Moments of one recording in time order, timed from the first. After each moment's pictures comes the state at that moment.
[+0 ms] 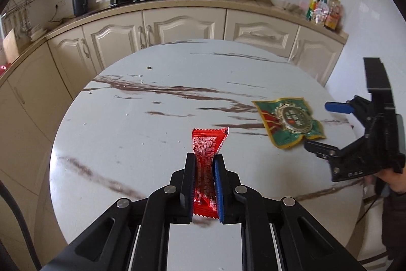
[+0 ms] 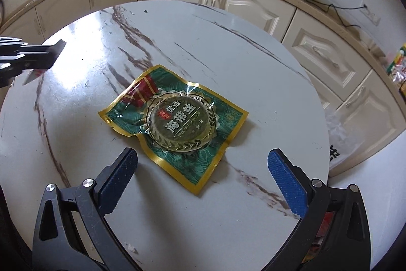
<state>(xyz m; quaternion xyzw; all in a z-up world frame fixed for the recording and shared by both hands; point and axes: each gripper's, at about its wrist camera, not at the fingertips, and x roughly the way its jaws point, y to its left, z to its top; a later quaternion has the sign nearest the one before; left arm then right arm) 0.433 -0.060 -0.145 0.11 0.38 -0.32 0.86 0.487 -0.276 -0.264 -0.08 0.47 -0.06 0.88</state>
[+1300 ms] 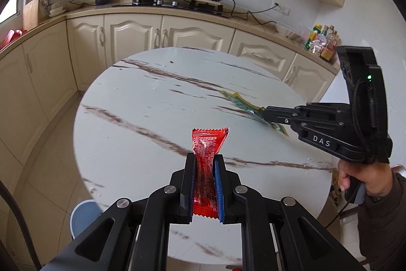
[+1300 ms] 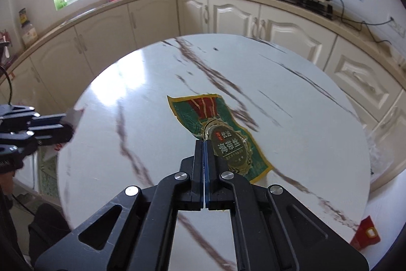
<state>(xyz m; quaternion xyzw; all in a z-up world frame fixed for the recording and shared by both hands) 0.352 0.084 -0.115 0.01 0.38 -0.32 0.87 0.505 -0.176 -0.222 -0.04 0.43 0.07 0.90</state>
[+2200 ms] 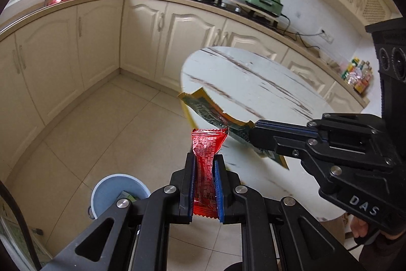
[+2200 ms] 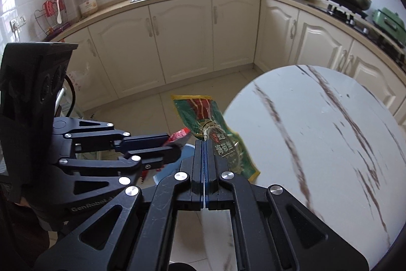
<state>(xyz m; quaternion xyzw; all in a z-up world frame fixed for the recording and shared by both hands) 0.325 0.232 -0.134 -0.07 0.40 -0.21 0.89 0.528 0.052 -0.238 -0.09 0.43 0.23 0.87</state>
